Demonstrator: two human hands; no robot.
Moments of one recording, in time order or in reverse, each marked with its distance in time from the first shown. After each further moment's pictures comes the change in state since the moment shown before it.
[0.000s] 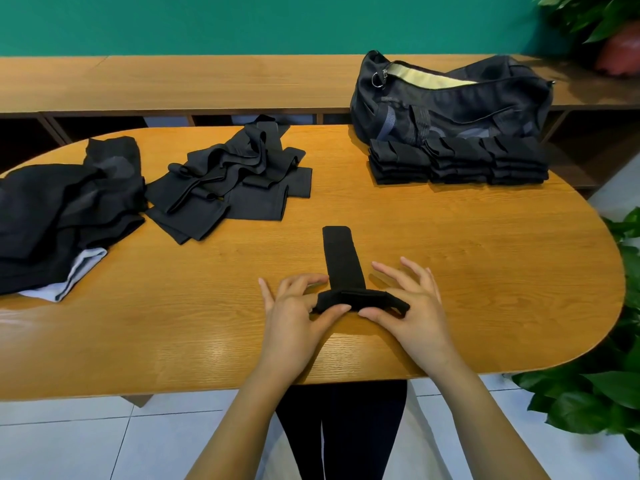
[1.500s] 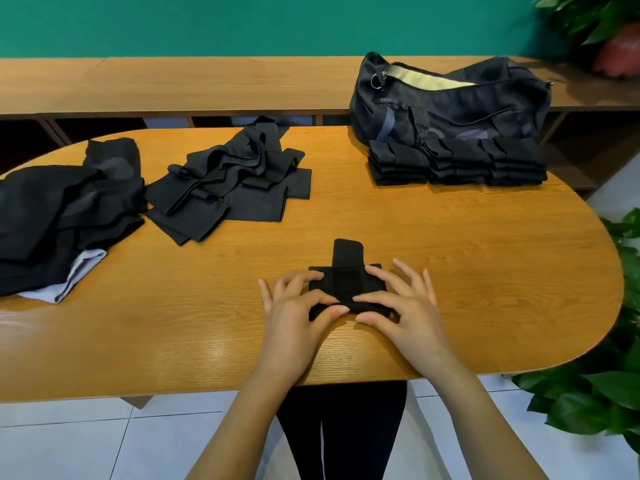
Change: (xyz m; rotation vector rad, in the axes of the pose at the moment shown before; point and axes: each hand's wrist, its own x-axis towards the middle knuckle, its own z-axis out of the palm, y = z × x) left_hand -0.002 -0.003 0.000 0.004 0.020 0.039; right_hand -0.001 0.008 0.007 -0.042 -0.059 -0.071
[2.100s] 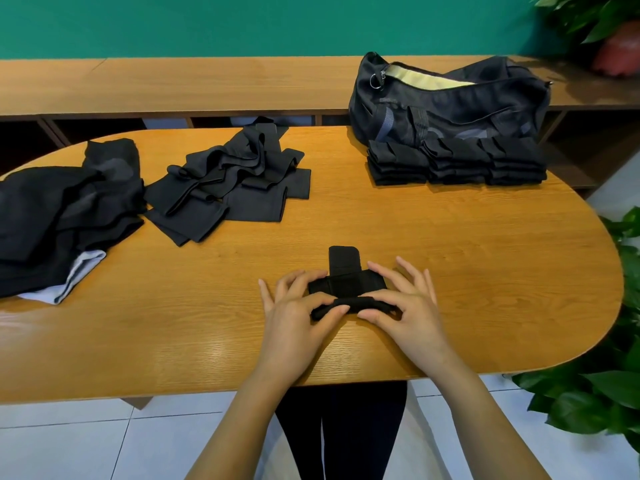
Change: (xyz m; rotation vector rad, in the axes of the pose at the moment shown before) left_hand 0.001 0.000 -0.001 0.024 -0.040 0.009; right_hand 0.002 0.002 0.000 0.068 0.010 0.034
